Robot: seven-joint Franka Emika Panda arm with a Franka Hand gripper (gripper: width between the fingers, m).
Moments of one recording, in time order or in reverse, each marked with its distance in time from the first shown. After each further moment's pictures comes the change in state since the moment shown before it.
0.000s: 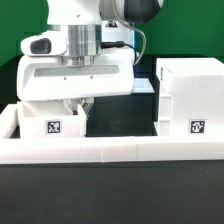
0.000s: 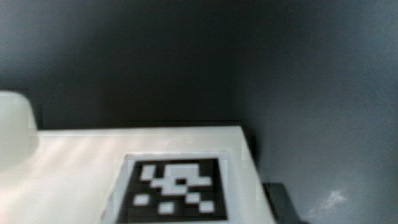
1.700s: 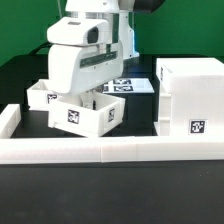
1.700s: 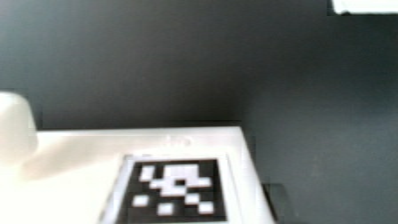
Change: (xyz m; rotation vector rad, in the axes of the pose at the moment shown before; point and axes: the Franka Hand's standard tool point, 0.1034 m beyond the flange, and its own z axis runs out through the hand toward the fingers) arm -0.002 -0.026 -0.018 -0.018 -0.048 -0.982
